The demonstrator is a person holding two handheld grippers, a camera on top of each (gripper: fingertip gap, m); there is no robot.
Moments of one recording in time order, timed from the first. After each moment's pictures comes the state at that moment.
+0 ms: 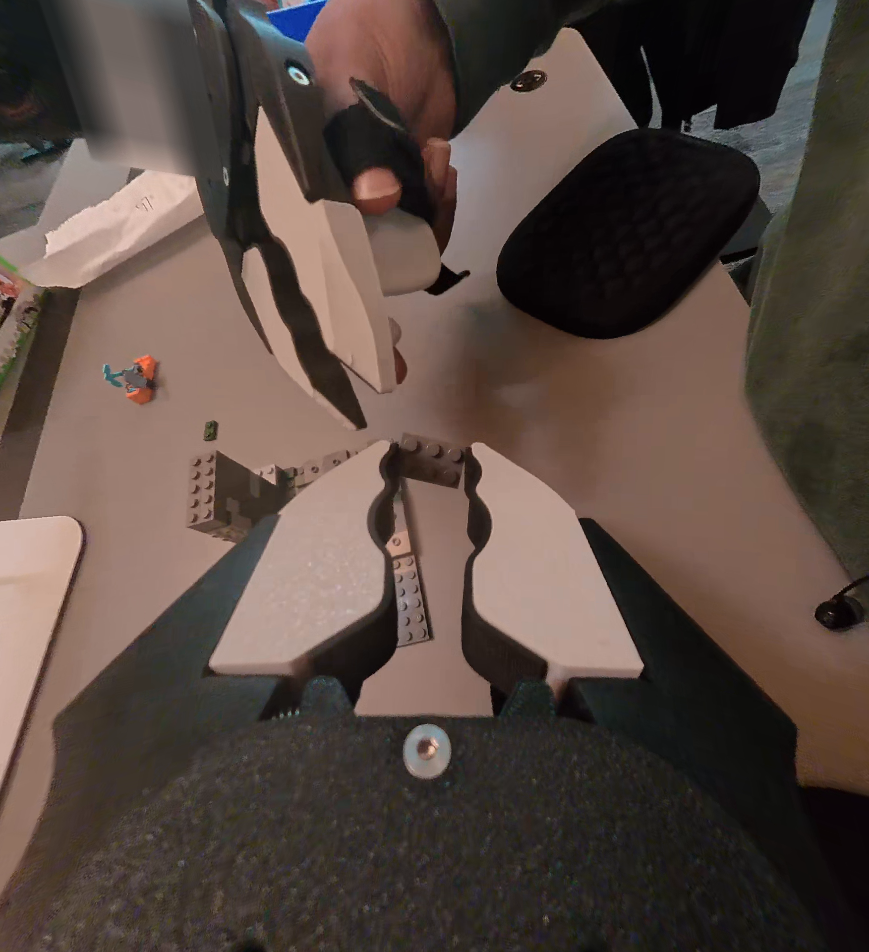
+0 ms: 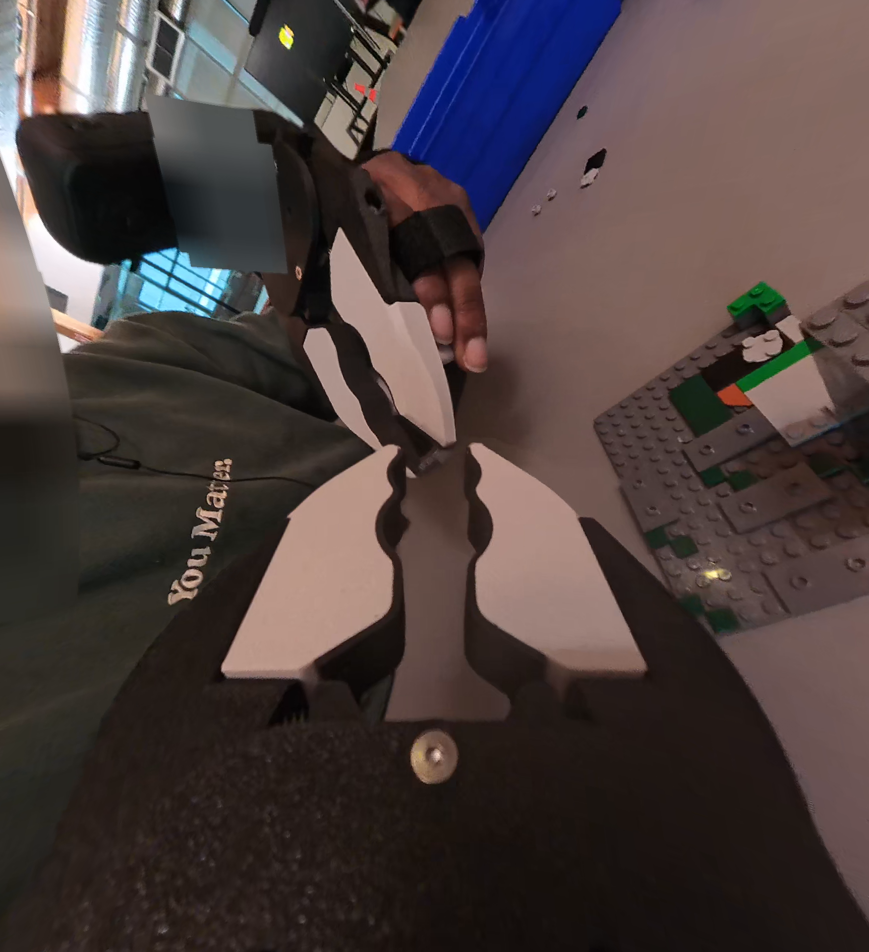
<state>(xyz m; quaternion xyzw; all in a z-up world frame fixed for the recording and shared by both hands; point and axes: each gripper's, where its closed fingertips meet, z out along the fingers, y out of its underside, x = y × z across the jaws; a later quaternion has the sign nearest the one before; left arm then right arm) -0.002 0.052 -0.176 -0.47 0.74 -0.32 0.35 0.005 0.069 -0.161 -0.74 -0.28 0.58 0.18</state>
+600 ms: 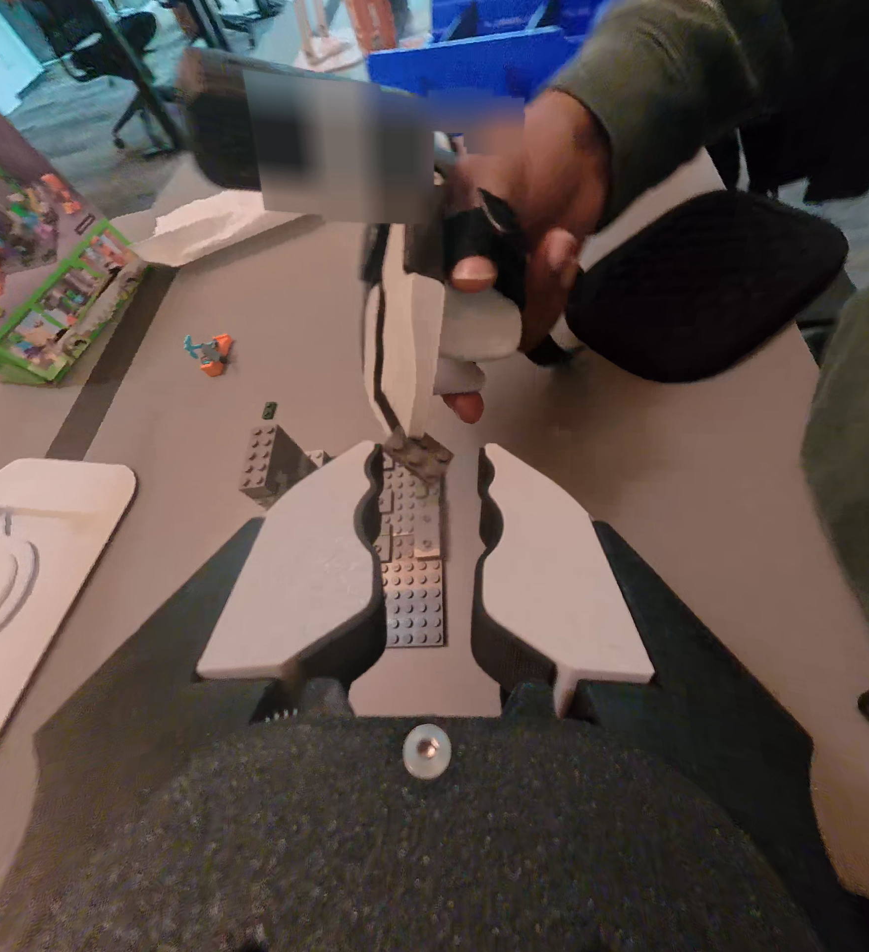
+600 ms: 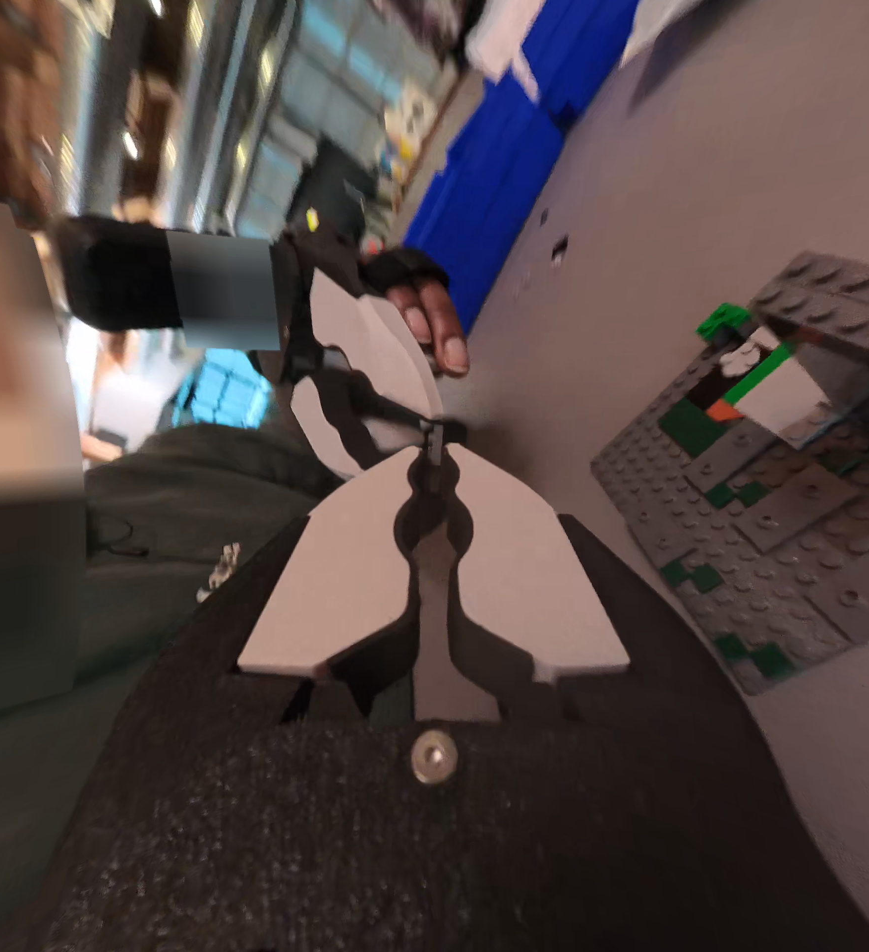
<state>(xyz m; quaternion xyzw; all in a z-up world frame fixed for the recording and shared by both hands) -0.001 0.072 -0.168 -0.52 0.68 -0.33 0.40 -0.006 0.082 -0.168 -0.73 -0.17 0.62 0.23</state>
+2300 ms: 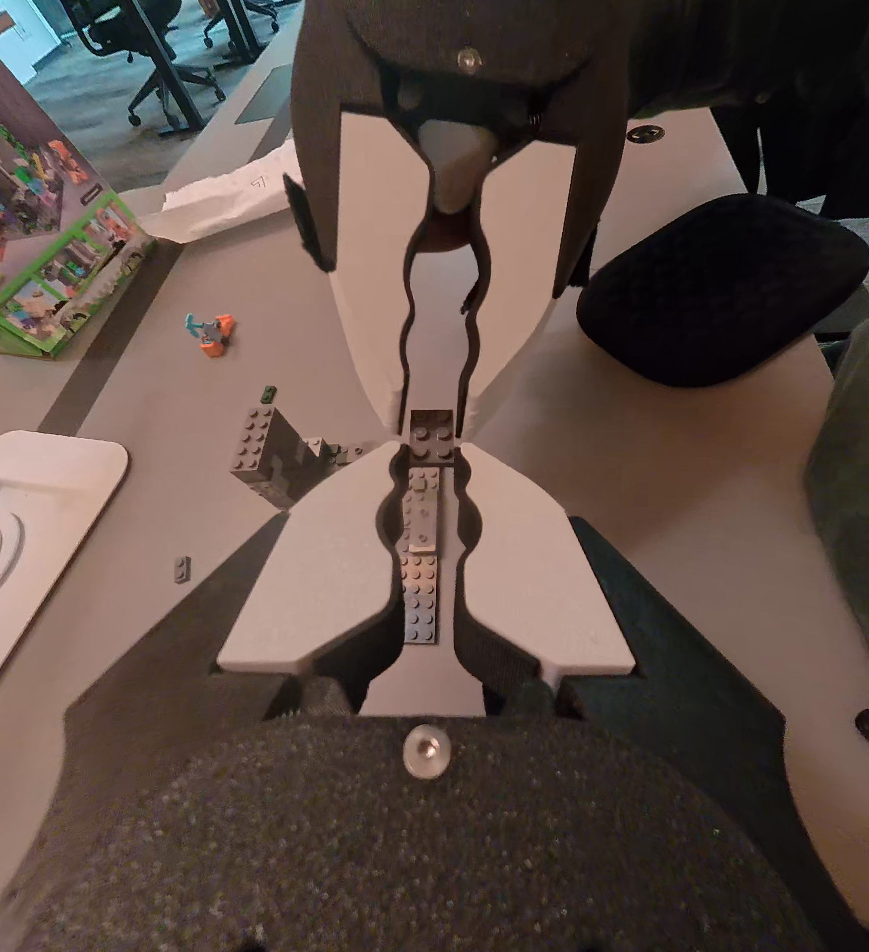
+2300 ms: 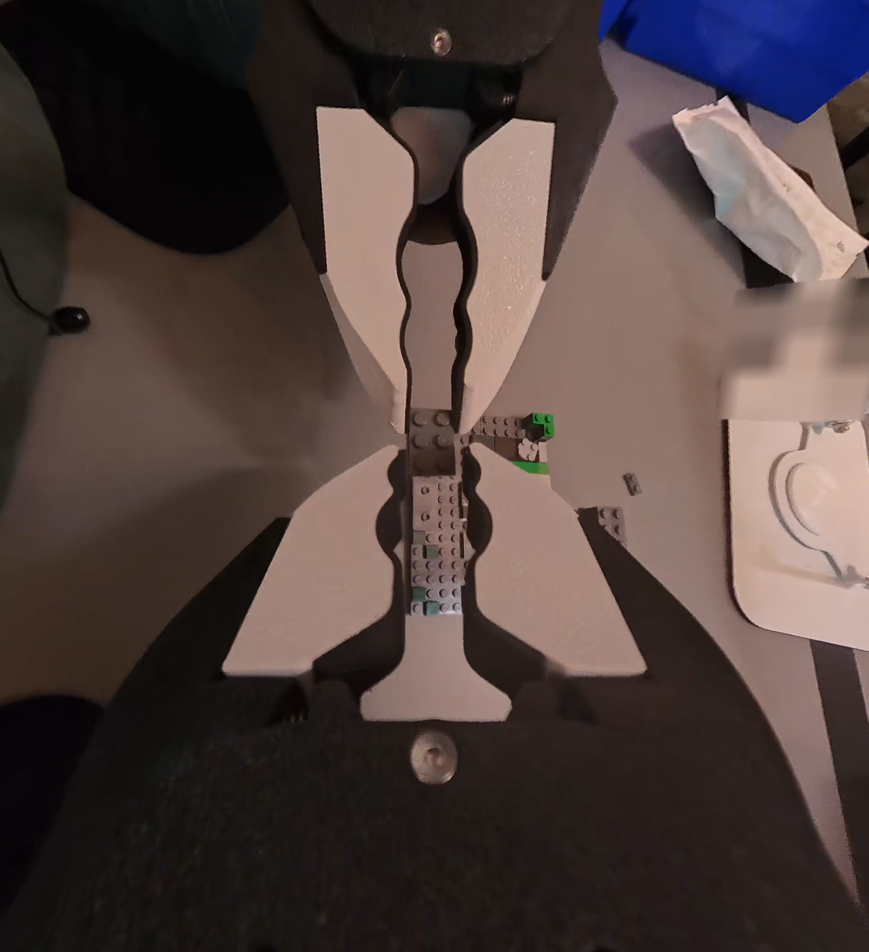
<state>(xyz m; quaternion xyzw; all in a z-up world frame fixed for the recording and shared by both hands) -0.001 0.075 -0.175 -0.55 0.66 -0.33 0.40 -0.002 0.078 -0.175 -0.65 -0.64 0.17 0.38</state>
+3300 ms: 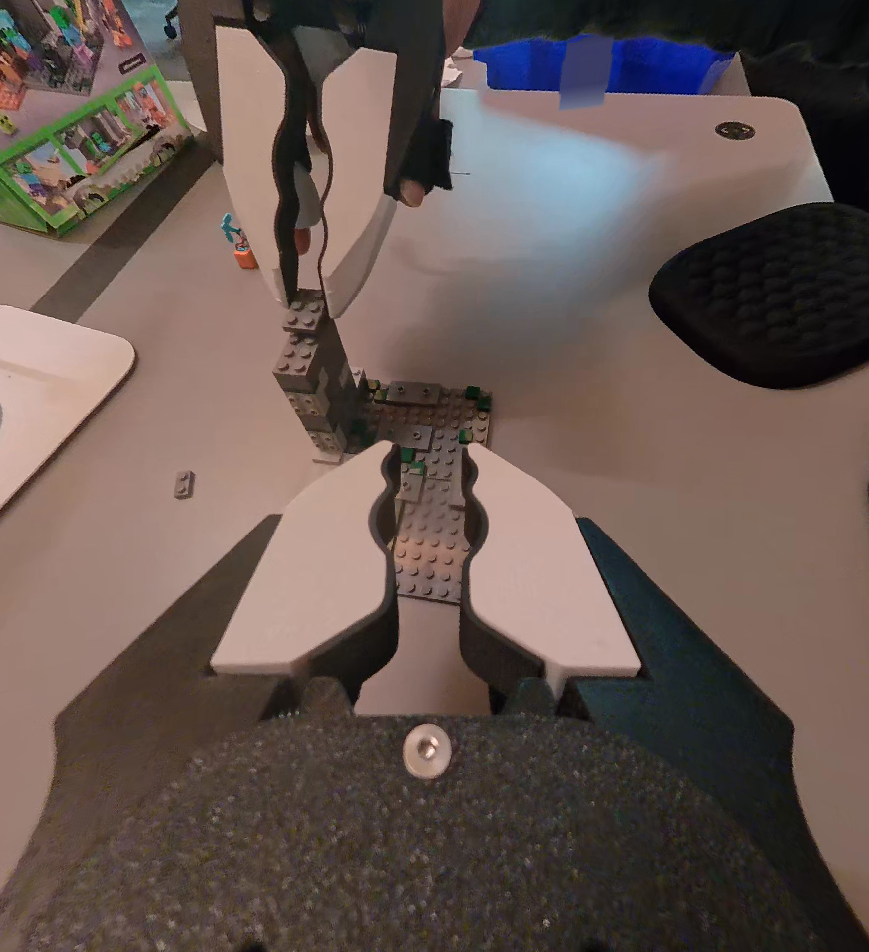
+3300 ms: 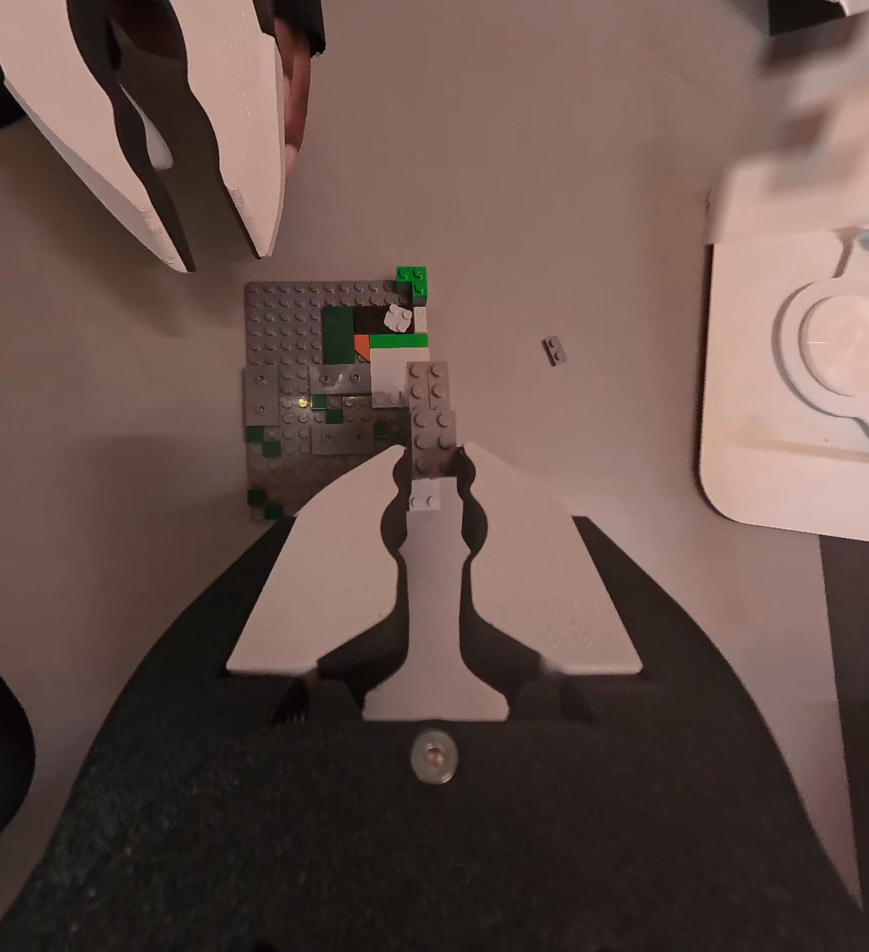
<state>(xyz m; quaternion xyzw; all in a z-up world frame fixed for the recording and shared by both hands) -0.013 0.111 -0.204 -0.61 0.60 -0.34 0.38 0.057 0.174 -0.209 -0.72 -0.61 0.18 0.28</state>
